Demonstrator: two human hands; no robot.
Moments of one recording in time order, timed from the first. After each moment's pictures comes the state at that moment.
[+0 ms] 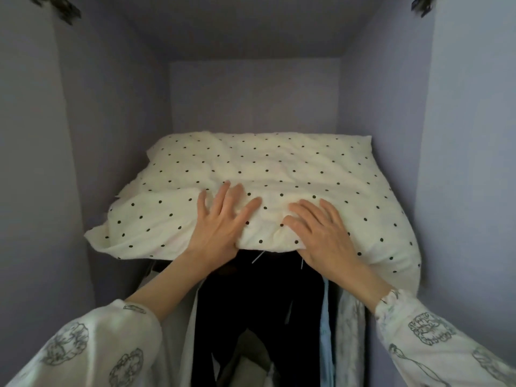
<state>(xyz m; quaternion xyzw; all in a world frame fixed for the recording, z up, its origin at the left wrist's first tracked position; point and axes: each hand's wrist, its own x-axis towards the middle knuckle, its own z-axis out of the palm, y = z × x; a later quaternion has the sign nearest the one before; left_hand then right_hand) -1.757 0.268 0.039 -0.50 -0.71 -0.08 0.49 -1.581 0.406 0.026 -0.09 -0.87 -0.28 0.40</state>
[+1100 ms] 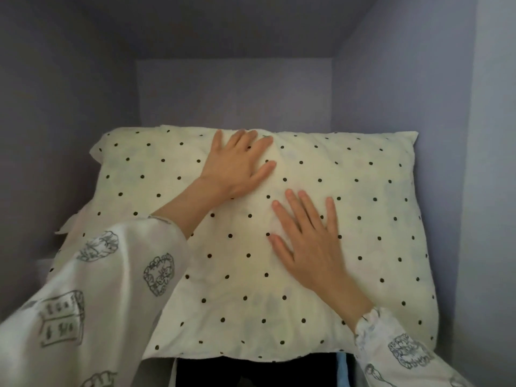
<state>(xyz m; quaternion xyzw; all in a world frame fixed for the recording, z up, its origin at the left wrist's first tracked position) -1.843 0.402 0.175 -0.56 -0.67 -0.13 0.46 -1.692 0.478 0.035 -0.19 -0.78 -0.26 0.54</state>
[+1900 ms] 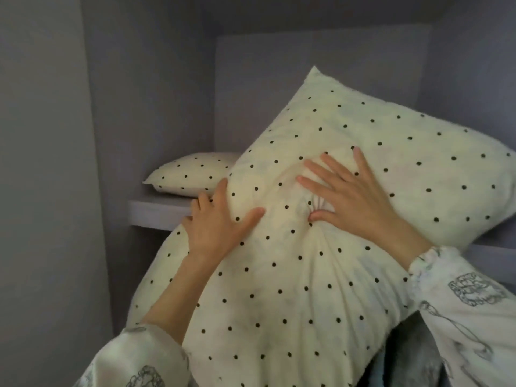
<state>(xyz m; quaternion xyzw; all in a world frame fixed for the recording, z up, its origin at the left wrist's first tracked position) -1.856 0.304 0.030 -0.25 -0.86 -0.35 0.28 -1.706 0.501 0.093 -0.02 -0.85 -0.36 0.39</state>
